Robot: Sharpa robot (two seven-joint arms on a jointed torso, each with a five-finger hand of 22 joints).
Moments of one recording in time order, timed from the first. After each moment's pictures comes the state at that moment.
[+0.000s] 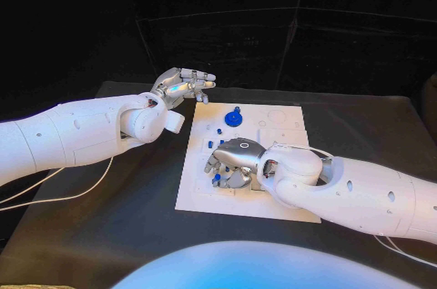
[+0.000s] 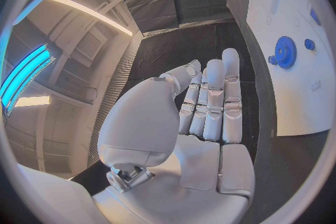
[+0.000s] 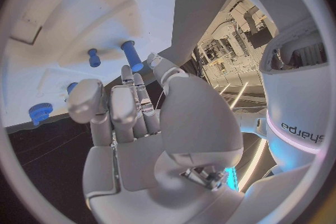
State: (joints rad) left arm 1.25 -0.80 -0.16 1.33 0.01 -0.16 0.44; left_hand 1.34 -0.06 0.45 -0.10 0.09 1.00 0.18 0.17 0.07 0.95 0.12 0.42 0.07 1.12 0.03 1.04 0.46 0.18 1.15 0.12 0.52 0.81; right arm 1.05 -0.57 -0.05 1.66 -1.73 -0.13 -0.09; right_hand 1.32 -0.15 0.30 0.03 0.18 0.96 0.18 0.06 0.07 1.16 0.10 0.10 0.07 1.47 0.01 1.25 0.95 0.11 1.36 0.11 1.25 1.00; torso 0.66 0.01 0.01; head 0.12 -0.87
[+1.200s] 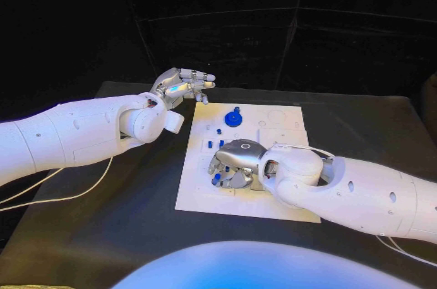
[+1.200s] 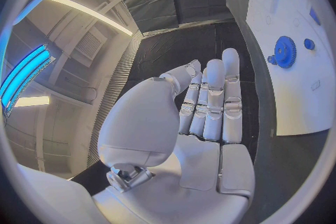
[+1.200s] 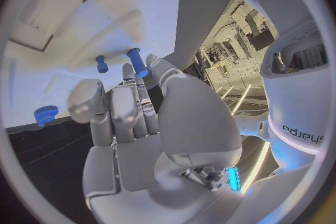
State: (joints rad) left arm 1.25 -0.80 -0.16 1.33 0.01 -0.16 0.44; left_hand 1.34 -0.06 0.45 -0.10 0.09 1.00 0.18 0.17 0.07 0.95 0.12 0.42 0.07 1.12 0.03 1.04 0.46 0.18 1.15 0.12 0.52 0.81; right arm 1.05 -0.57 -0.05 1.66 -1.74 -0.10 -0.11; right_hand 1.34 -0.13 0.29 0.04 0.18 0.96 0.16 0.07 0.07 1.20 0.08 0.12 0.07 1.46 0.00 1.24 0.95 0.11 1.36 0.11 1.25 1.01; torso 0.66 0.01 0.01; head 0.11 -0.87
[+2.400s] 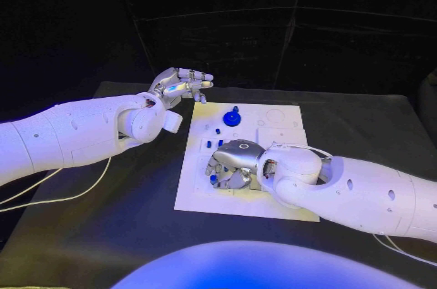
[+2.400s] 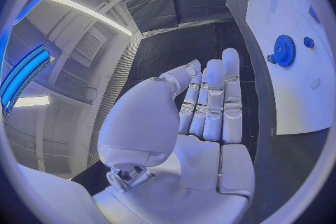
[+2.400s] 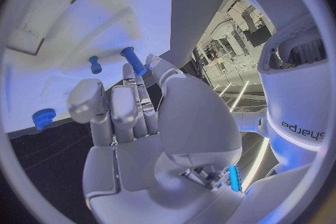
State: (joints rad) left arm 1.25 -0.80 -0.16 1.32 0.01 -0.16 0.44; left_hand 1.34 -0.06 0.45 -0.10 0.09 1.00 0.18 0.17 0.07 0.95 0.12 0.42 0.07 1.12 0.03 1.04 0.46 0.18 1.15 0.12 0.52 0.81; right arm 1.05 -0.58 -0.05 1.67 -1.71 -0.10 -0.10; right_hand 1.34 -0.13 0.29 0.04 0.18 0.96 0.16 0.07 0.07 1.20 0.08 0.12 0.07 1.46 0.00 1.24 0.95 0.11 1.36 0.11 1.25 1.01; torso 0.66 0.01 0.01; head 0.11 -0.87
